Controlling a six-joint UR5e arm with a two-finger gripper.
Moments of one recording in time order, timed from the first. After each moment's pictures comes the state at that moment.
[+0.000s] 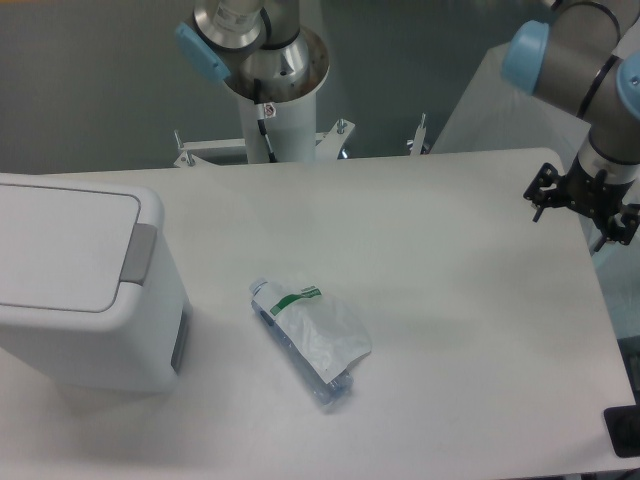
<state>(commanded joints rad) 2.90 -2.03 -1.35 -1.26 1.57 1.50</state>
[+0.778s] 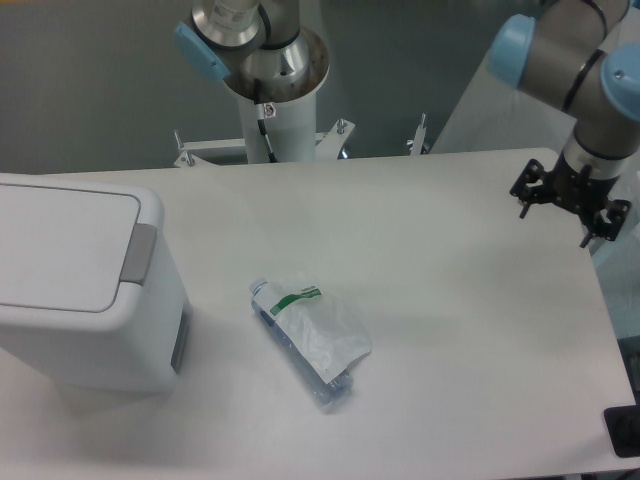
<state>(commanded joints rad) 2.89 -1.92 -1.50 -1.19 1.55 1.43</state>
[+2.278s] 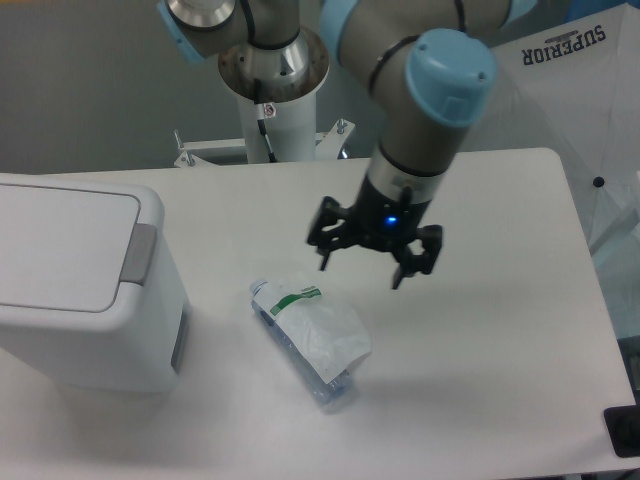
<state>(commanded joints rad) 2.47 -1.81 -1.36 -1.41 1.17 0.59</state>
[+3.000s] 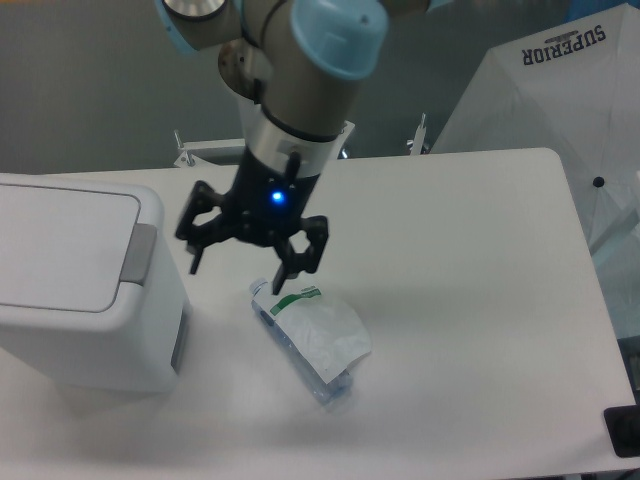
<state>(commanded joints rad) 2.33 -1.78 -1.40 -1.21 1.08 0.20</state>
